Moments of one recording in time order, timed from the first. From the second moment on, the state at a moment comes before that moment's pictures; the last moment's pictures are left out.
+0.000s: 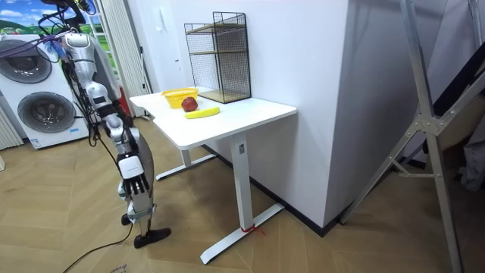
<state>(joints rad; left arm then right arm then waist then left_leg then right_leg) 0.26 0.18 0.04 1.06 0.38 0.19 0.04 0.16 -0.21 -0.03 1.28 0.03 0.19 -0.04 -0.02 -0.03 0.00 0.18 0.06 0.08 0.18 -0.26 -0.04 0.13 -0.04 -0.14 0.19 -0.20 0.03</state>
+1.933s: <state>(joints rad) 0.32 0.23 0.14 0.97 0.33 0.01 0.15 0.18 -0.31 -0.55 -0.07 0.11 -0.24 -1.07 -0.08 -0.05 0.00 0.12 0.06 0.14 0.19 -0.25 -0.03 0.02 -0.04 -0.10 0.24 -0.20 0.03</state>
